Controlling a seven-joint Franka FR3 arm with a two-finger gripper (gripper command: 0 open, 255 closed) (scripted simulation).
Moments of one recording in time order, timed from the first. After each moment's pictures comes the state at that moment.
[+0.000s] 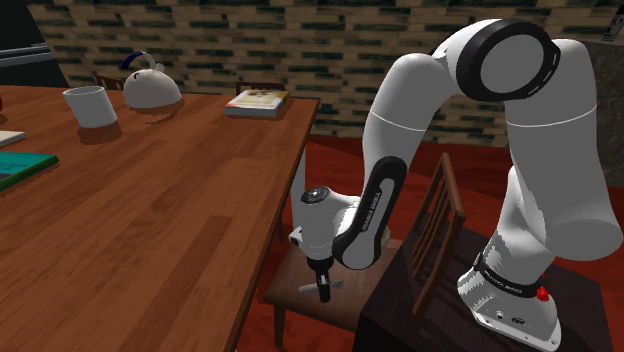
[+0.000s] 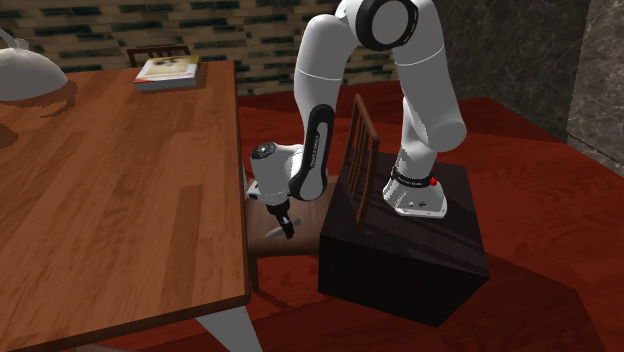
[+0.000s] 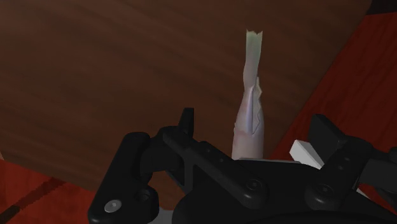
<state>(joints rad) 0.33 0.47 0.16 -2.45 -0.11 2.82 -0.17</state>
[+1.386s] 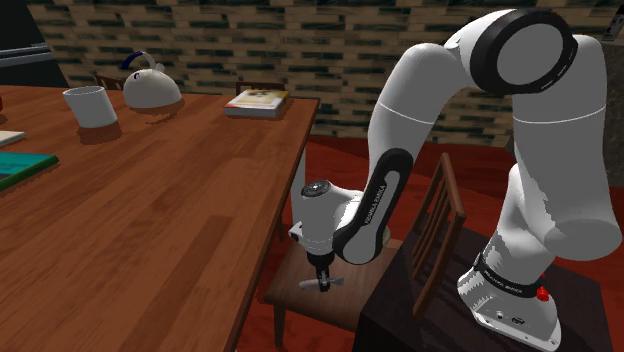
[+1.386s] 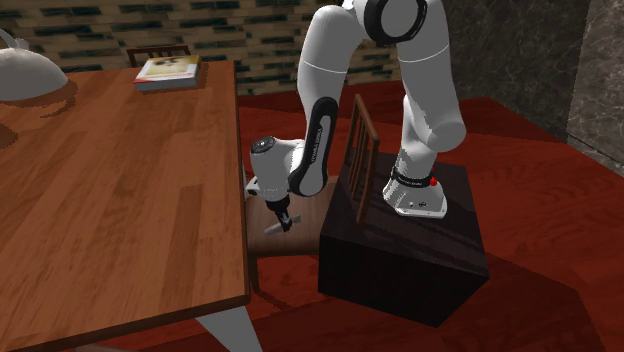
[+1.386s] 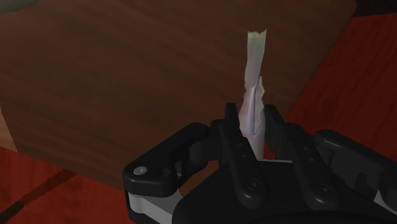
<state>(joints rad) 0.31 0.41 0.18 -2.47 -0.10 2.78 -0.18</state>
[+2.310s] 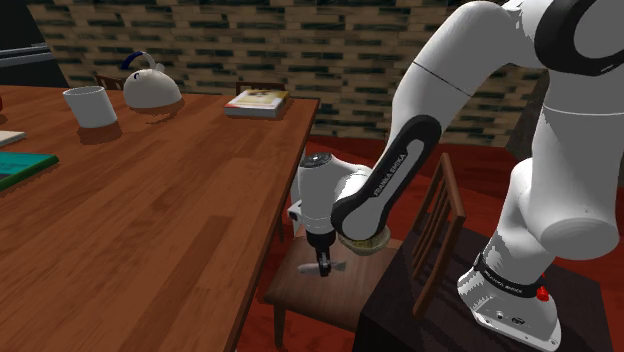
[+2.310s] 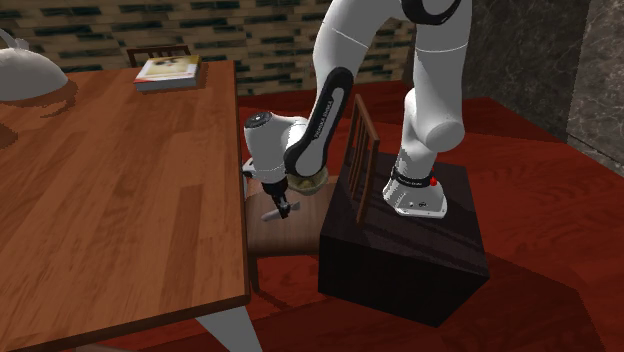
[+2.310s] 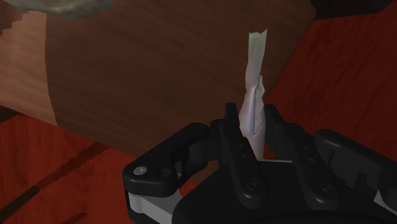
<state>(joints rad) 0.27 0.20 0.24 -2.50 -0.01 2.60 -0.24</state>
